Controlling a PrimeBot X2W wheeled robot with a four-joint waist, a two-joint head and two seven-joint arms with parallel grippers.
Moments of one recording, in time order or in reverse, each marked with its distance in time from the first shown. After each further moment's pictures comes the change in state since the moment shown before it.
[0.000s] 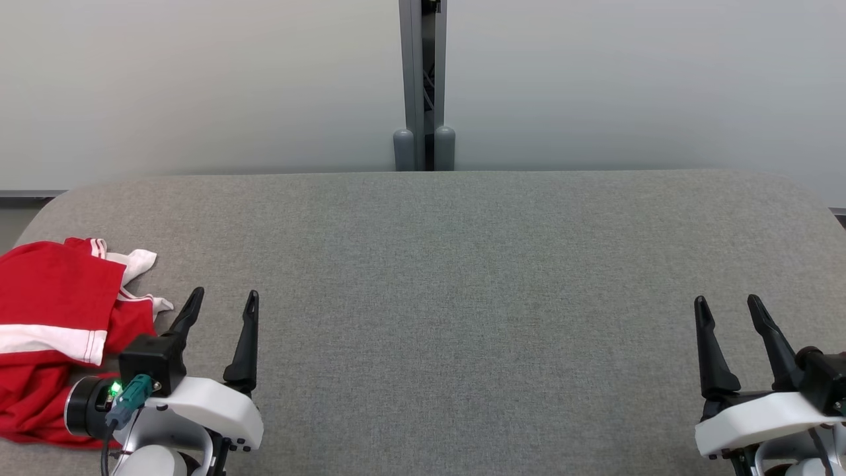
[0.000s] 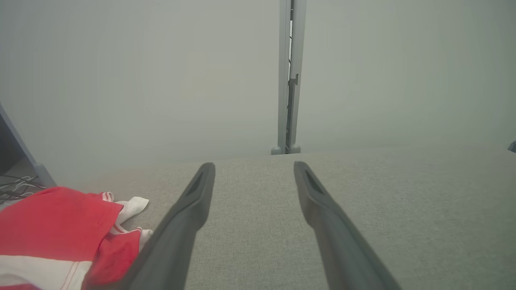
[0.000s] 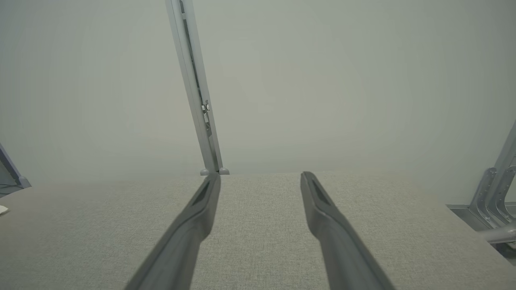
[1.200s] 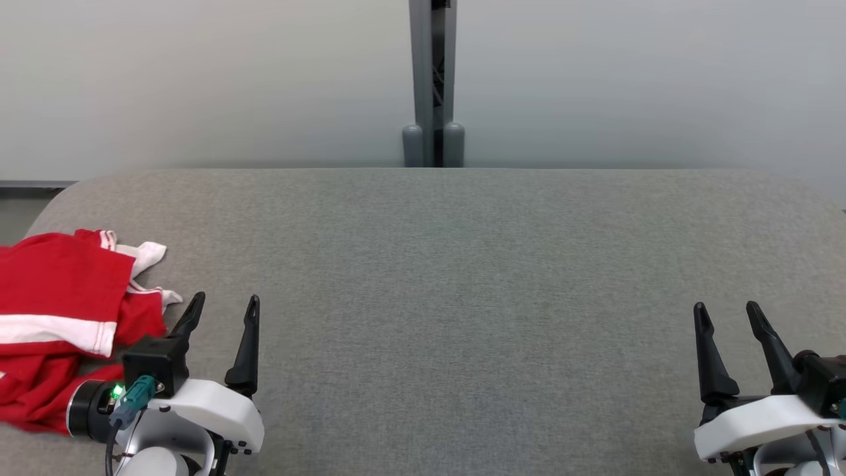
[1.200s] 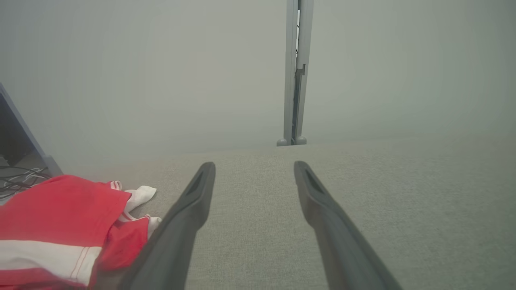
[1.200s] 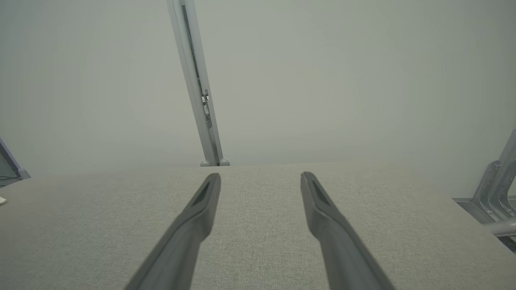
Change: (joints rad) left arm 0.000 0.012 -0.018 0.013 -0.004 0.017 0.003; right arm 0.000 0.003 -0.007 0.027 -0.010 0.001 0.000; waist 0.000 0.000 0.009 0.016
